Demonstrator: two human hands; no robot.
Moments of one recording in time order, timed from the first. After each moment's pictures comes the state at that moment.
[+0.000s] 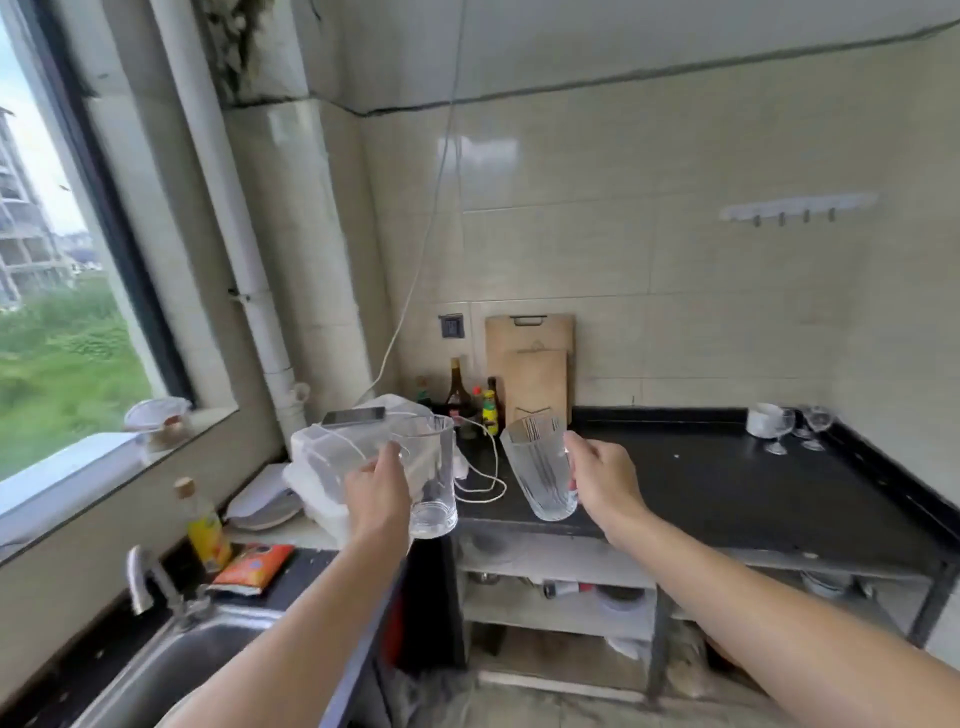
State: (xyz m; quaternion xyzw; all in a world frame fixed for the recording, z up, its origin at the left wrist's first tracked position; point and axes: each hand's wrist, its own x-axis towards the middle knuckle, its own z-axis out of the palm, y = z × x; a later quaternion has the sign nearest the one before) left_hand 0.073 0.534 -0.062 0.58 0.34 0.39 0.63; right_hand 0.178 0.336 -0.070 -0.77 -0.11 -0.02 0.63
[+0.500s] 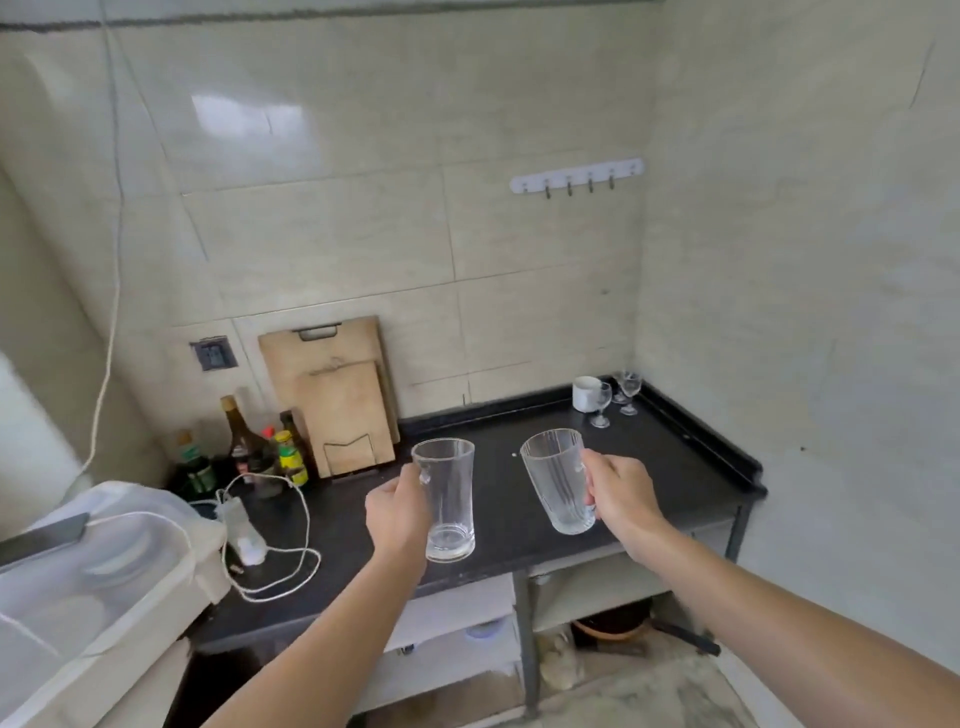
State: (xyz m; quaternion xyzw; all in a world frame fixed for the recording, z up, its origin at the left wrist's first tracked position) left_hand 0.389 0.355 -0.120 0.66 0.27 0.19 0.68; right_hand 0.409 0.129 -0.129 -0.78 0.10 -0.08 0.61
